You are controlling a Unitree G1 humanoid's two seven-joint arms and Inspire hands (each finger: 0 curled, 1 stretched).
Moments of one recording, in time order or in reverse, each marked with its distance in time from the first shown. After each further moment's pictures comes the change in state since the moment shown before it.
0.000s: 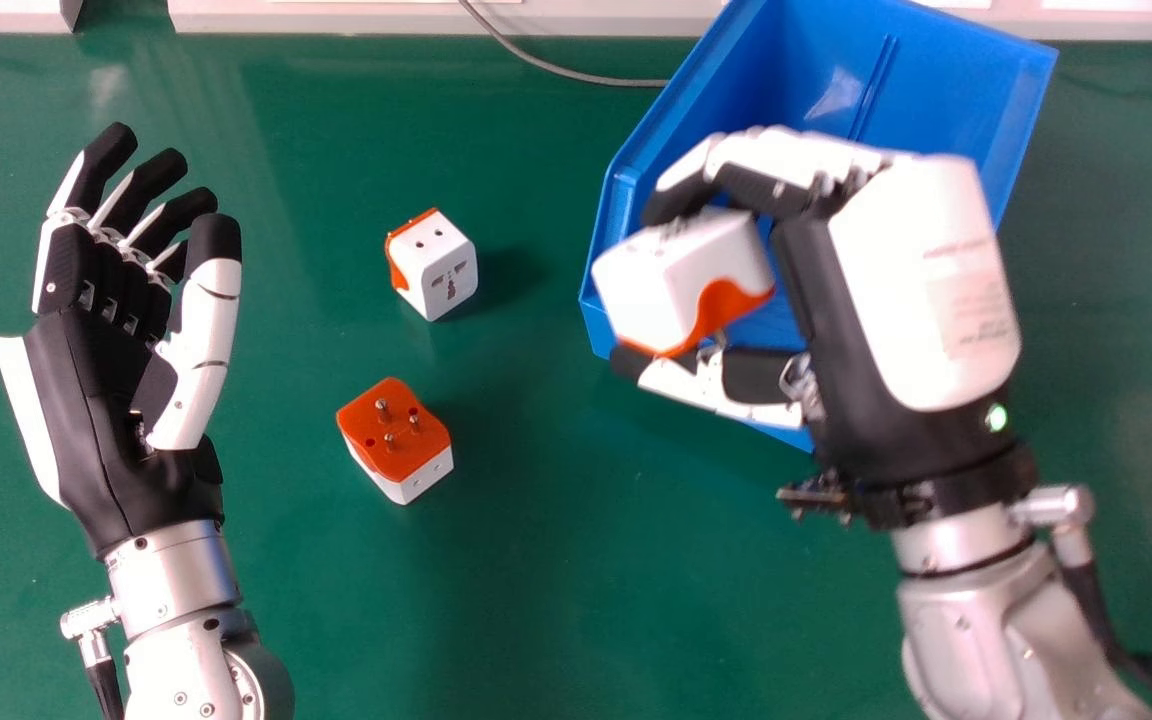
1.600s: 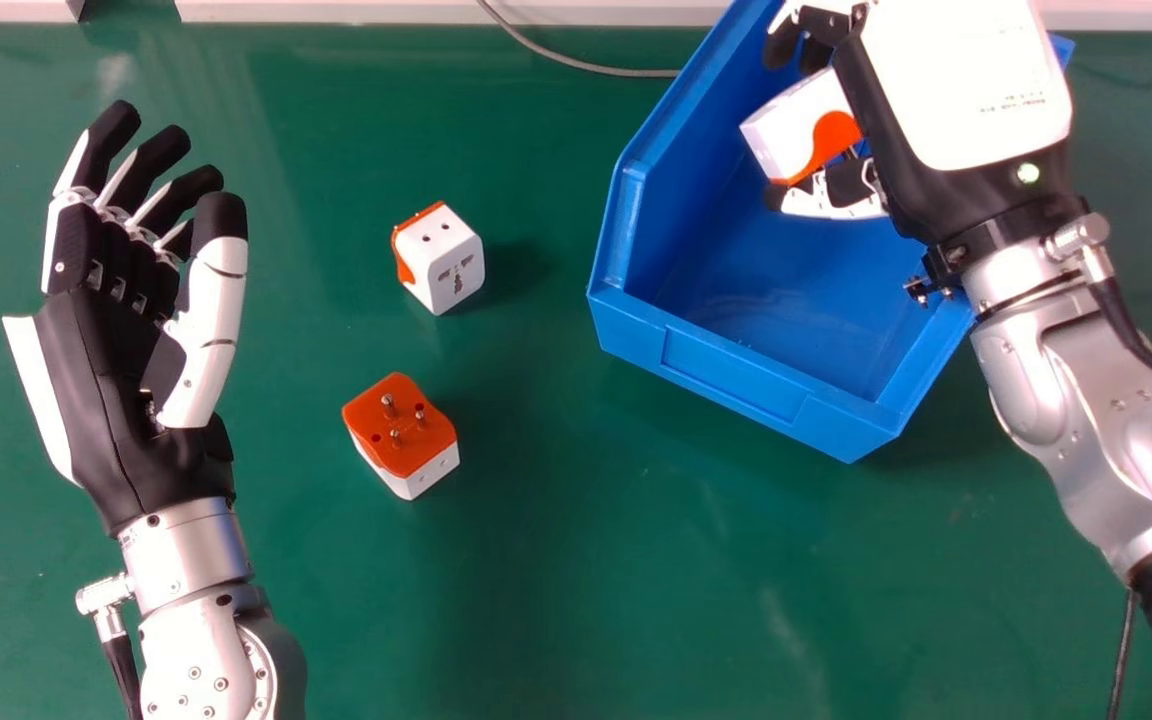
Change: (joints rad) left arm -0.053 -0.003 0.007 0.057 0.002 -0.033 0.007; right arm -0.541 -0.185 0.043 0.706 -0.090 0.070 -0.022
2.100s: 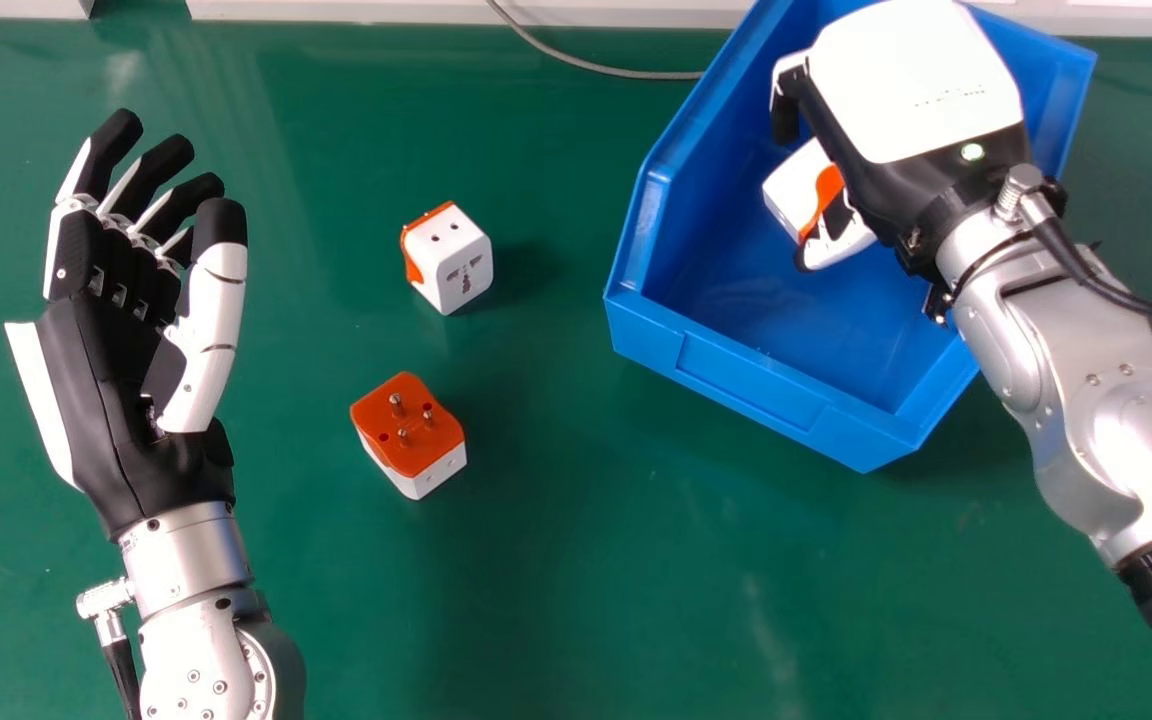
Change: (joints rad) left arm -0.001 0.008 0.001 0.023 -0.011 -0.006 -0.003; right arm -0.018 -0.032 0.107 -0.177 -0.084 0.270 0.482
